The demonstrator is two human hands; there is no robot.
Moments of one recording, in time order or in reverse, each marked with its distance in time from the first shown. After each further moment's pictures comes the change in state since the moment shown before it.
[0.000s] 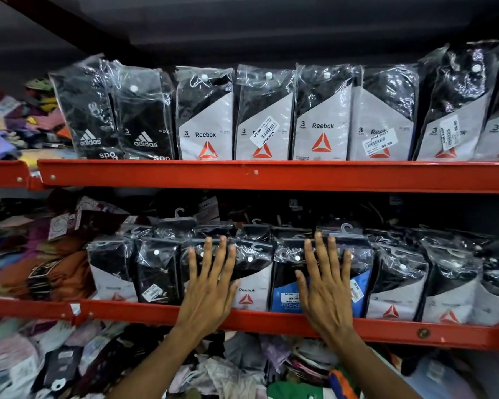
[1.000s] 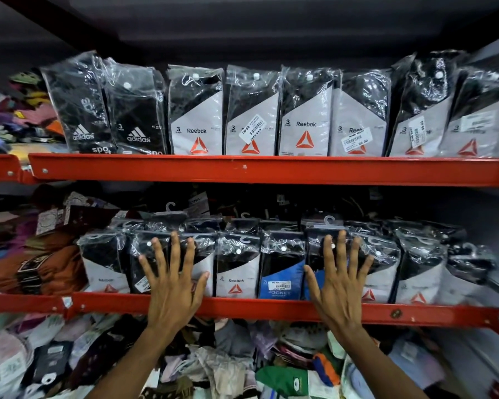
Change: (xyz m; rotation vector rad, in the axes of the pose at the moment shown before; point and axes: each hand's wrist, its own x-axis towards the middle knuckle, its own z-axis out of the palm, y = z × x) left_hand -0.028 -0.028 -0.009 0.027 0.040 -0.242; right_hand -0.025 0.046 -0.013 -0.052 0.014 0.156
